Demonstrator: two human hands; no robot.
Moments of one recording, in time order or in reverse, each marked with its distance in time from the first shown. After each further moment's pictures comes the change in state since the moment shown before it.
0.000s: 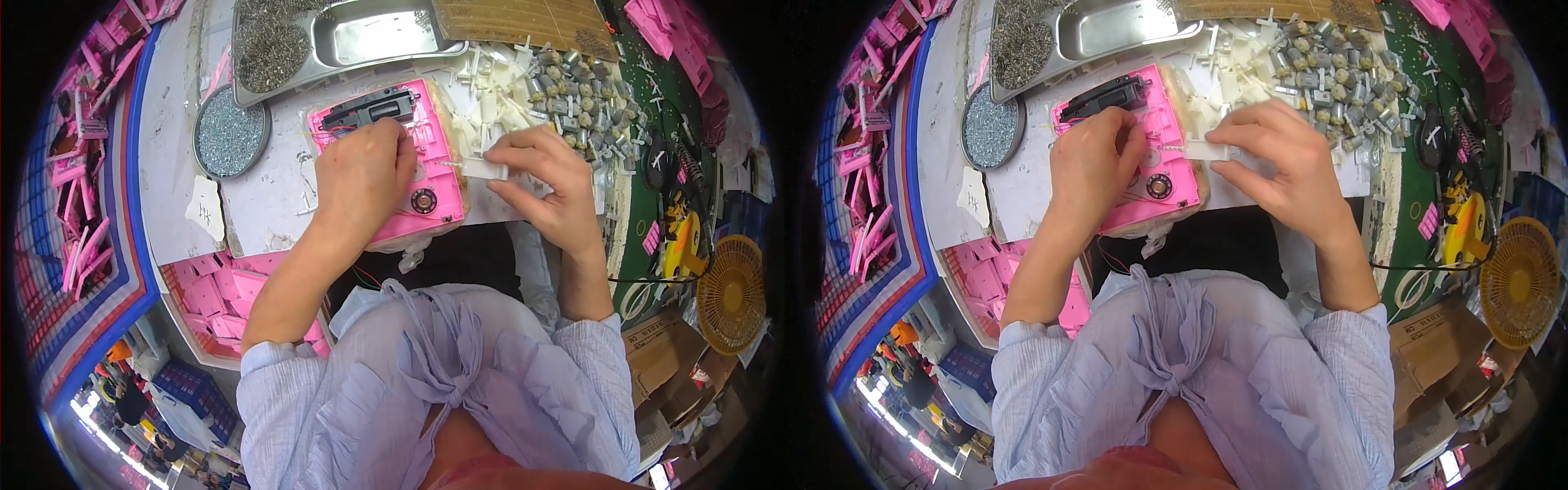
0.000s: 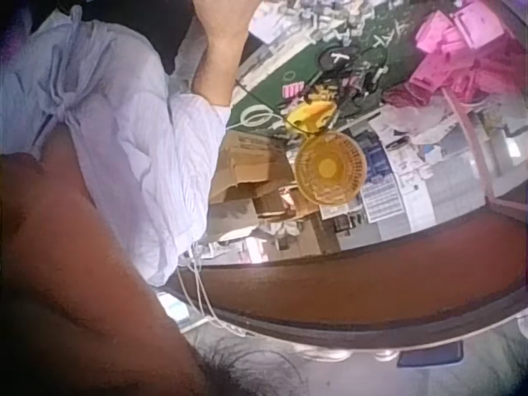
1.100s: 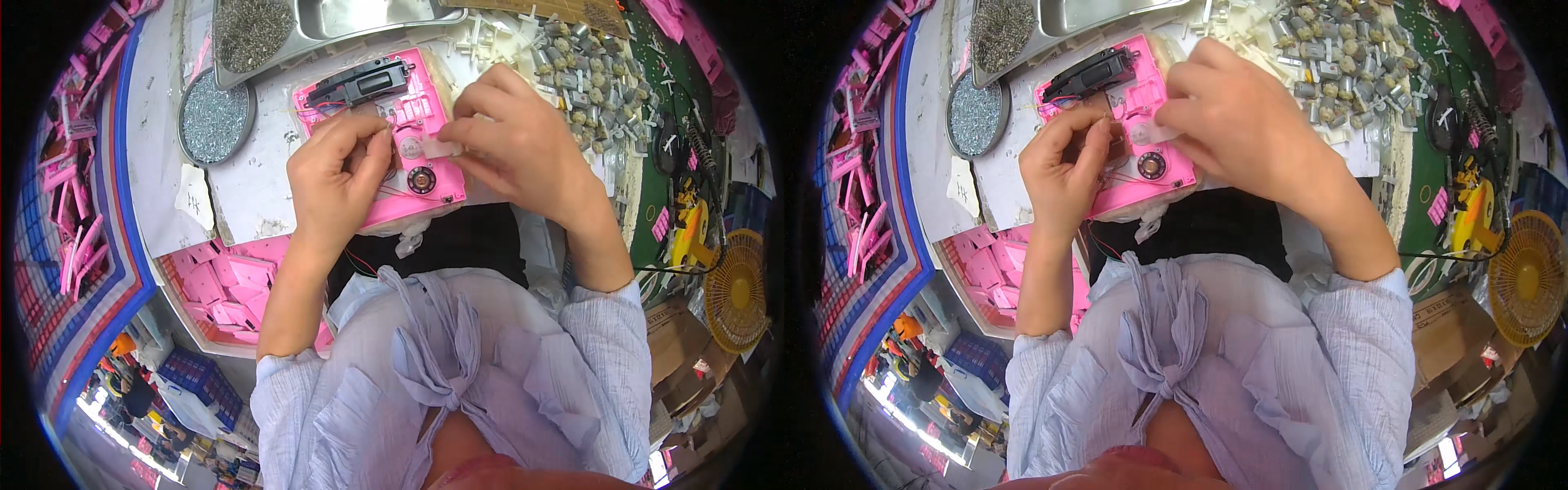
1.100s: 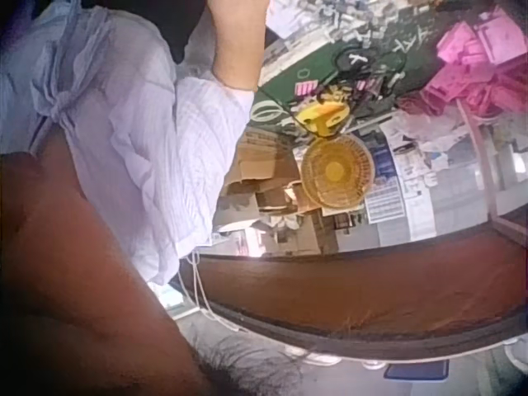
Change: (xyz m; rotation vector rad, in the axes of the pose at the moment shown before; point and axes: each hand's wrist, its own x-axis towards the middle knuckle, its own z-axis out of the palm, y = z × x) left_hand -0.034 -0.017 0.009 -0.667 0.194 -0.089; right_hand 0.034 -0.002 0.020 -0.218 -0.231 -0.228
